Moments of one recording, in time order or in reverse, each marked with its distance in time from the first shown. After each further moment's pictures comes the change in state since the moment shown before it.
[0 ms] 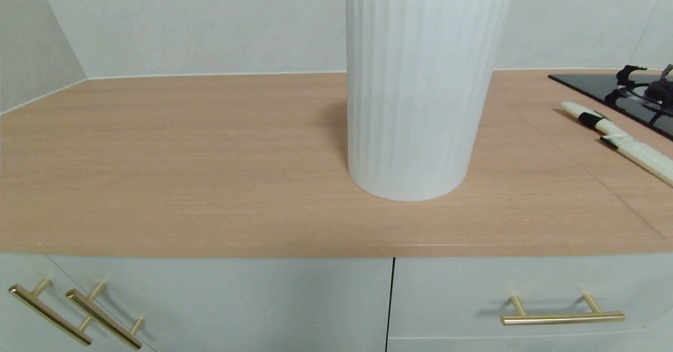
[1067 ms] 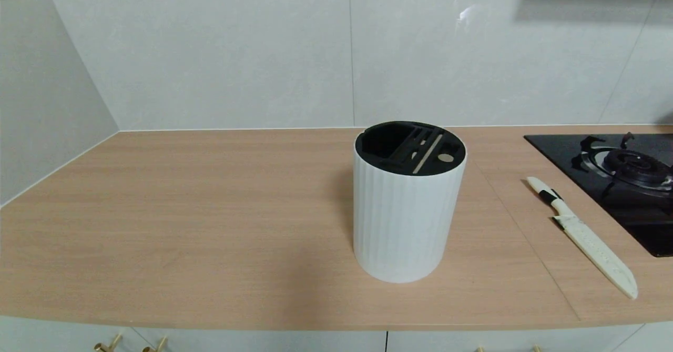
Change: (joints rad) left arm 0.000 0.000 0.001 0.001 0.000 0.000; right arm 0.000 0.000 0.000 0.000 0.000 0.000
